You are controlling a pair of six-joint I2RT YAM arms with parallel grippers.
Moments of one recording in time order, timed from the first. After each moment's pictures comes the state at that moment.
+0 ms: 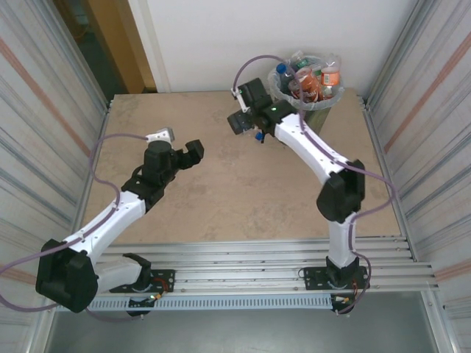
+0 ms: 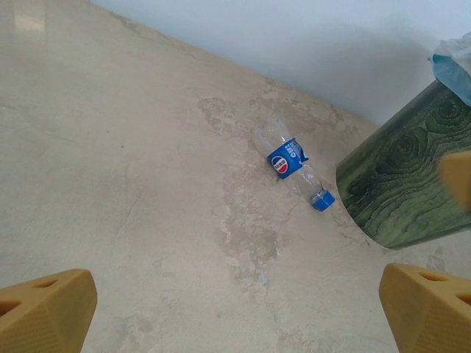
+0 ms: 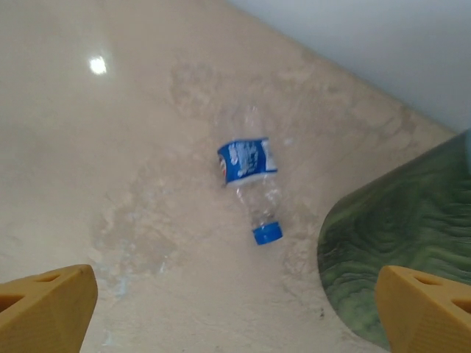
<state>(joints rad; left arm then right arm) -0.42 1.16 0.78 -0.04 -0.14 -0.60 0.60 2.02 2.01 -0.77 0.27 -0.06</state>
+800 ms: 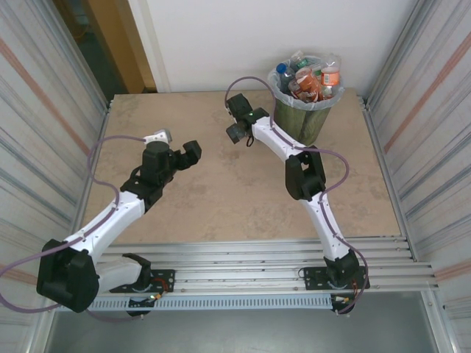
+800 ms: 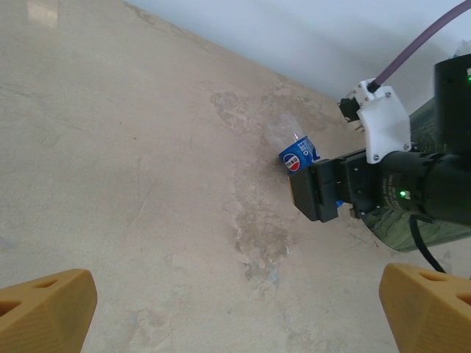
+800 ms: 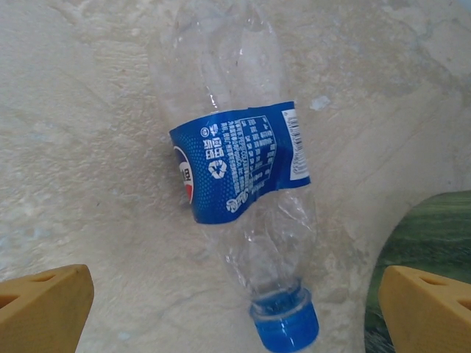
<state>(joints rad) -0.40 1.17 0.77 -0.04 -0.13 -0.61 0.55 2.54 2.35 -0.78 0.37 -0.12</state>
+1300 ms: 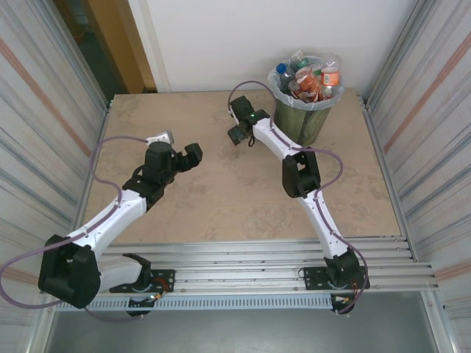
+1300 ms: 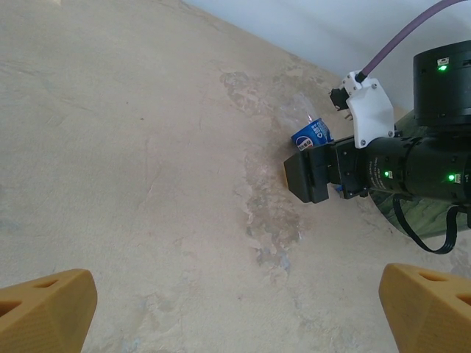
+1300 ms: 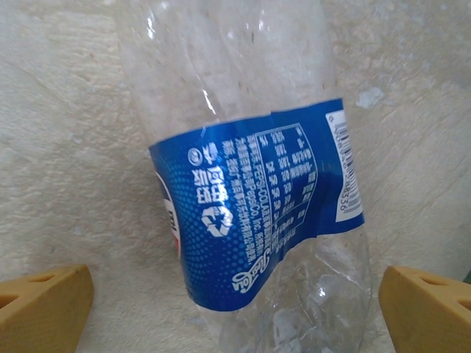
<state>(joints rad) -0.40 1.19 0.77 -0.06 -0.12 -0.61 0.51 2.69 2.51 -0.82 0.27 -0.11</state>
